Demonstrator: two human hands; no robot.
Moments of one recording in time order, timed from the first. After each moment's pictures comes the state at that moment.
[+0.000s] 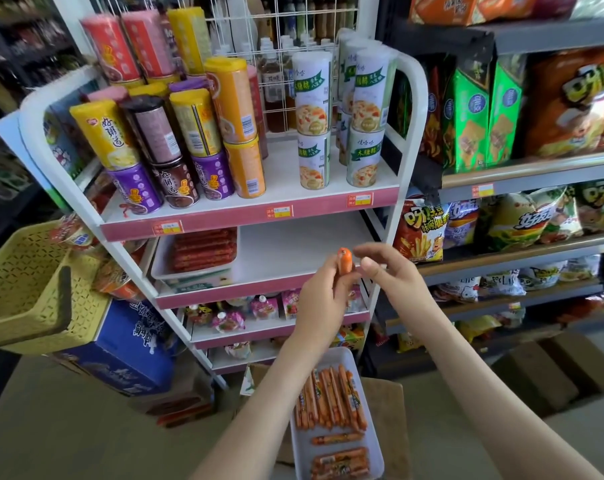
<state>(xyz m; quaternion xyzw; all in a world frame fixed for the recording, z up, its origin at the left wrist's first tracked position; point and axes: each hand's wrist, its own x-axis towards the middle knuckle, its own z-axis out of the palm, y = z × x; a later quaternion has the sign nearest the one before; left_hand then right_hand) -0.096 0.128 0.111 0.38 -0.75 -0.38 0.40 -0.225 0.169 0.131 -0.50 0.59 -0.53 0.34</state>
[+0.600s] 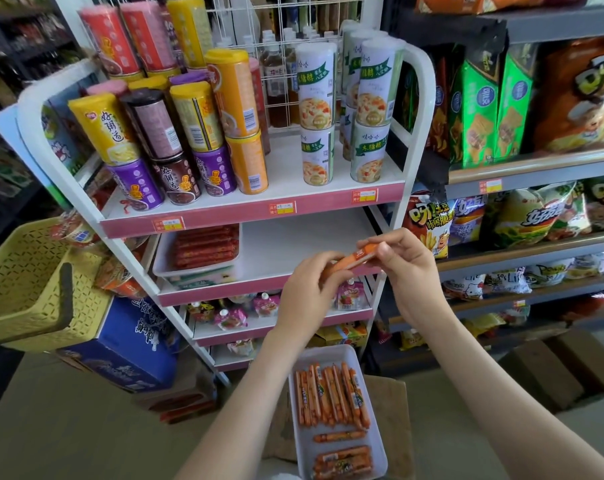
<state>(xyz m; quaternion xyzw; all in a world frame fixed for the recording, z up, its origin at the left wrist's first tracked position) -0.075 0.105 0.106 0.39 -0.79 -0.31 0.36 -0.225 0.159 0.129 -0.42 0.43 -0.69 0.39</state>
